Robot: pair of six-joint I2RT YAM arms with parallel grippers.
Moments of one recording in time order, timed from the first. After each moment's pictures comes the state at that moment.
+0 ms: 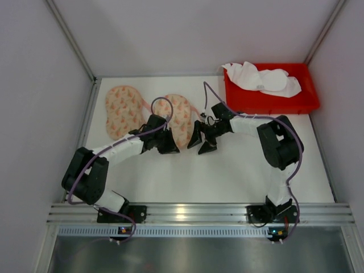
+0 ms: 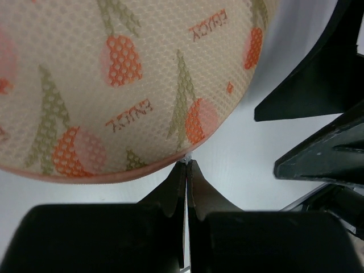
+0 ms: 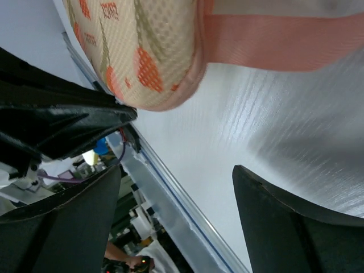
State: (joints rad) left arm -0.49 1.47 0.82 -0.27 0.27 -0.68; right arm 0.50 1.95 1.21 -0.37 -0.84 0.58
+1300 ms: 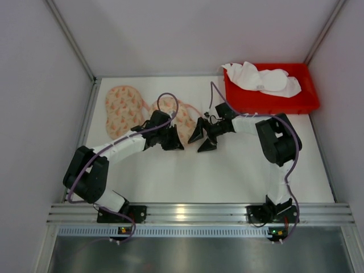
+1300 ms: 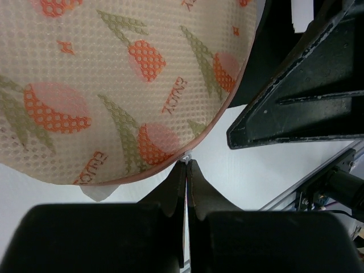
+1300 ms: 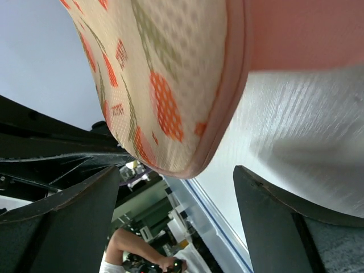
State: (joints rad) left arm -0.54 1.50 0.90 -0.29 0.31 -0.63; right arm 0.45 2.01 1.19 -0.24 -0.94 0.75
